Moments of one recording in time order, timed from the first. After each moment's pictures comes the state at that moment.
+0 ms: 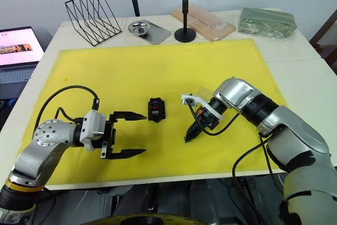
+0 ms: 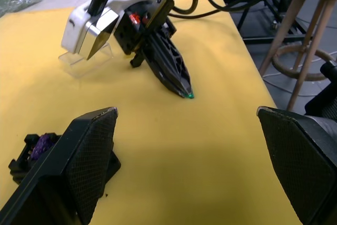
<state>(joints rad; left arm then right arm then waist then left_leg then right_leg) -0.09 0.68 -0.07 -0.39 -0.47 0.14 -1.18 -1.02 -0.77 0.84 0.30 0.46 1.08 1.61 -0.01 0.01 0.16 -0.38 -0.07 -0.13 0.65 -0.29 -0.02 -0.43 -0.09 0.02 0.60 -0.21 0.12</state>
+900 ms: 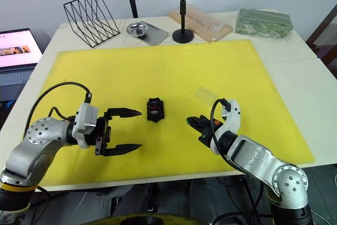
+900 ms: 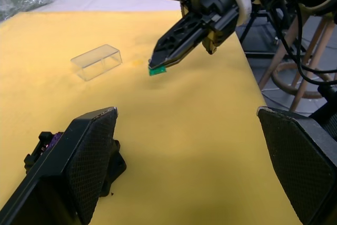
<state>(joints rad) -0.08 0.71 -0.01 -0.42 -0.57 0.24 -1.16 0.03 -0.51 -0.08 -0.63 1.95 0.72 -0.75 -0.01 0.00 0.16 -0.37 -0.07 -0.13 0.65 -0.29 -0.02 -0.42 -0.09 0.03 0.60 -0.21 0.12</state>
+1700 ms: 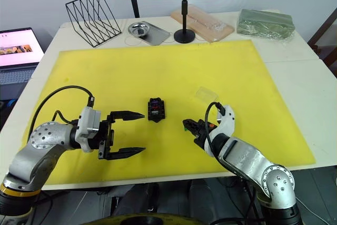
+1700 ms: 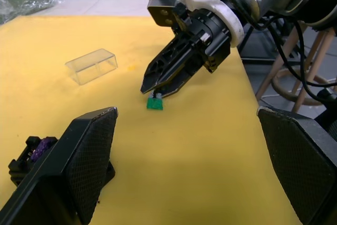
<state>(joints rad) -0.05 0.69 -0.02 -0.45 -0.56 0.23 -1.13 0.04 -0.46 -0.02 -0.59 1.95 0.67 -0.82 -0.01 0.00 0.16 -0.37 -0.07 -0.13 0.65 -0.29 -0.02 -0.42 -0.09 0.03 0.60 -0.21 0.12</state>
